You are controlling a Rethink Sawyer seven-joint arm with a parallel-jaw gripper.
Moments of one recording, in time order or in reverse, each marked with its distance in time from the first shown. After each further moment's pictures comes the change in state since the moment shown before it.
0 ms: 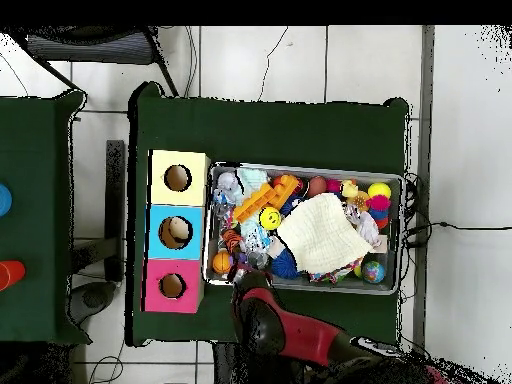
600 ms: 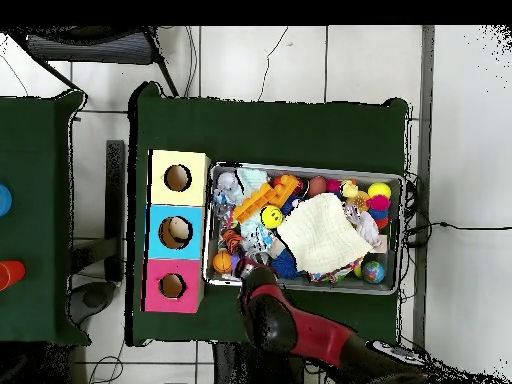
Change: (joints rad) arm -0.100 -0.023 0.071 0.014 -0.001 0.025 0.000
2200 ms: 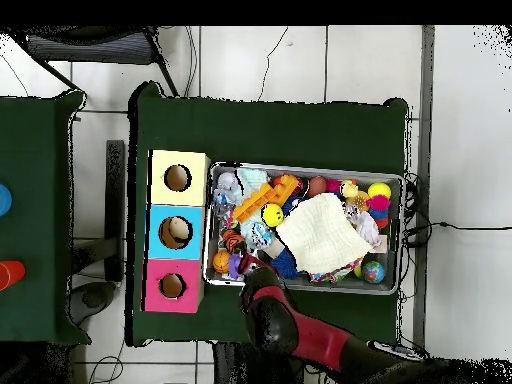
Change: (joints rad) arm -0.063 0.100 0.038 0.005 -0.009 -0.150 0.000
